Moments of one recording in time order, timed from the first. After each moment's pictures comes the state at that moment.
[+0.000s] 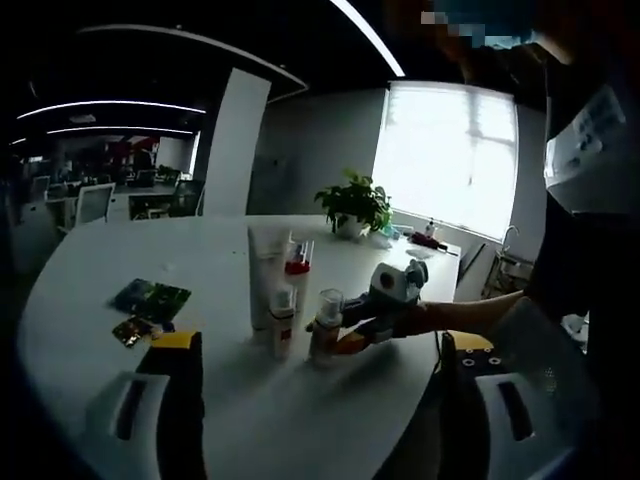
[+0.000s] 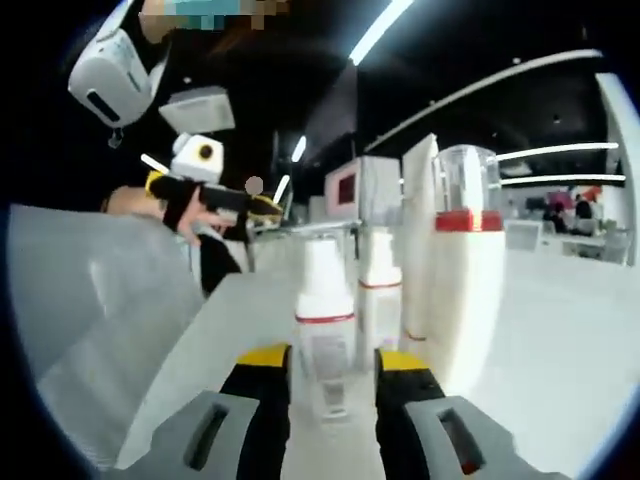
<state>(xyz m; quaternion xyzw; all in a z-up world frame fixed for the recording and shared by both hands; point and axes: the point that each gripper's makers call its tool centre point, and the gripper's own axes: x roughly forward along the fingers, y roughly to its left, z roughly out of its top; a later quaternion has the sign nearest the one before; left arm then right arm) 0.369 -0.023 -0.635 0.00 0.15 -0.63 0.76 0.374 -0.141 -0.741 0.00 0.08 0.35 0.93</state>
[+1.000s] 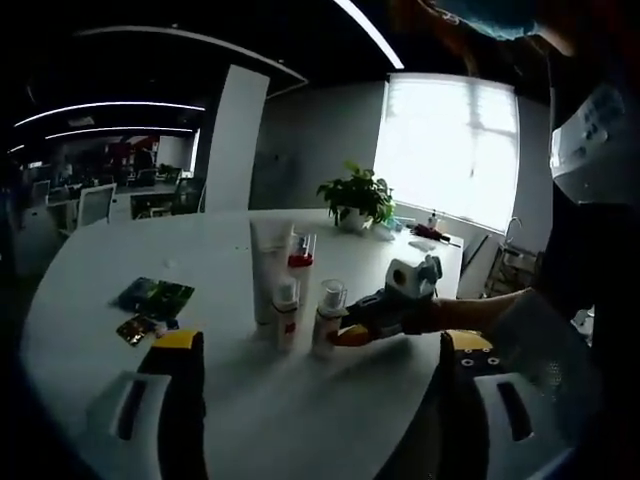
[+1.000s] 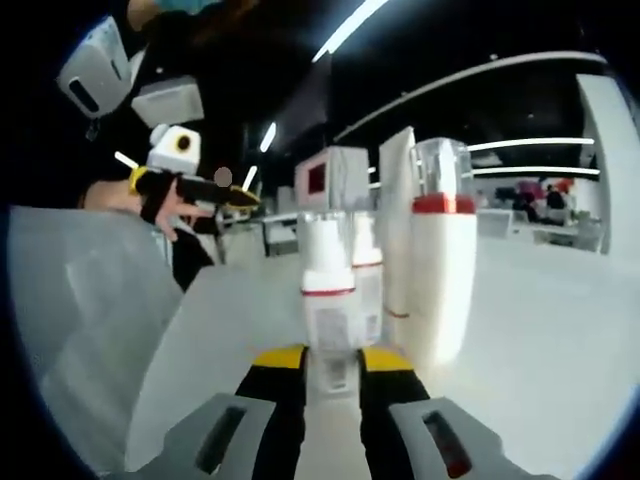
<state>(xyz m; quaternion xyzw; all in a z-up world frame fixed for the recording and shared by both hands) 0.370 -0.022 -0.640 0.02 0.16 -0.63 0.76 0.374 -0.158 -0.754 0.00 0.09 0.30 0.95</state>
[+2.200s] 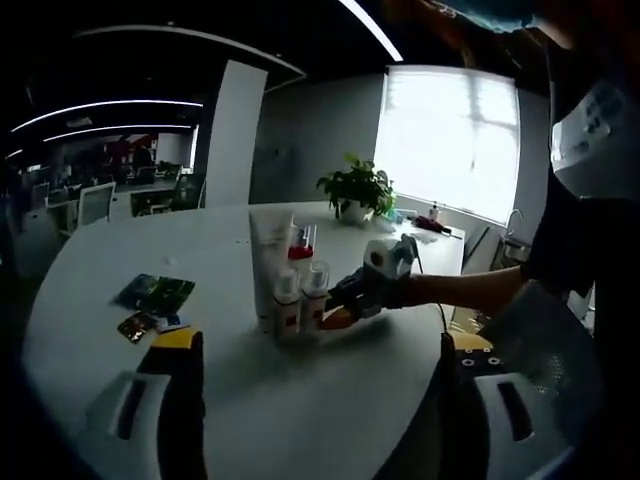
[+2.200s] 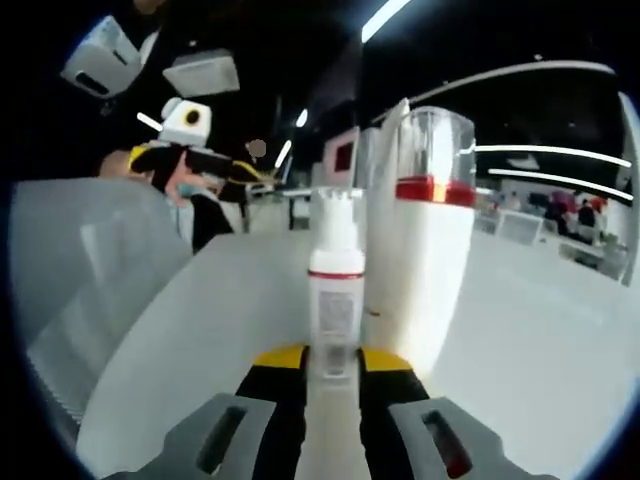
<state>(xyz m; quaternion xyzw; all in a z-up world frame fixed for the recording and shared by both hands) 0.369 -0.022 -0.647 0.03 0.16 -0.63 0.76 0.396 -0.169 -0.764 -0.07 0.12 0.36 0.92</state>
